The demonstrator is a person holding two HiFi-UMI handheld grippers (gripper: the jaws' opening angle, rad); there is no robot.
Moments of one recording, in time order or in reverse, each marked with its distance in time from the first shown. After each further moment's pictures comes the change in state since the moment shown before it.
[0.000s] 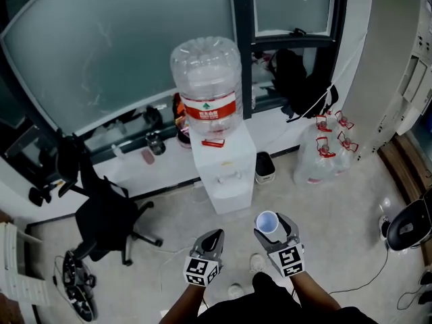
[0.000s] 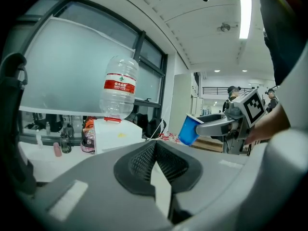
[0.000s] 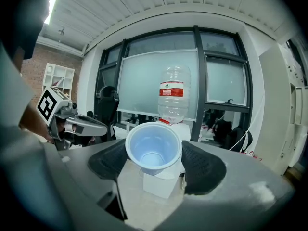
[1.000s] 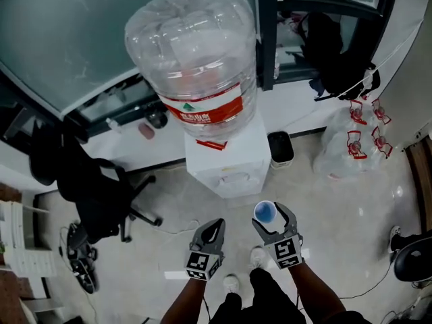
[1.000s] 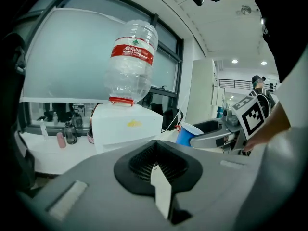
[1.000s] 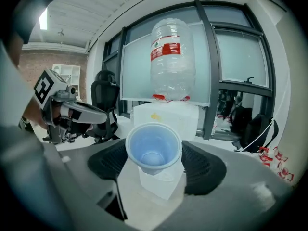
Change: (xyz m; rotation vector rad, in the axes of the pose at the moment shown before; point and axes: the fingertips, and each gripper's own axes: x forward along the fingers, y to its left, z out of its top) left arm 0.135 0.078 -0.042 -0.049 0.096 0.167; right arm 0.164 -0.076 -0.079 -0.015 0.114 0.173
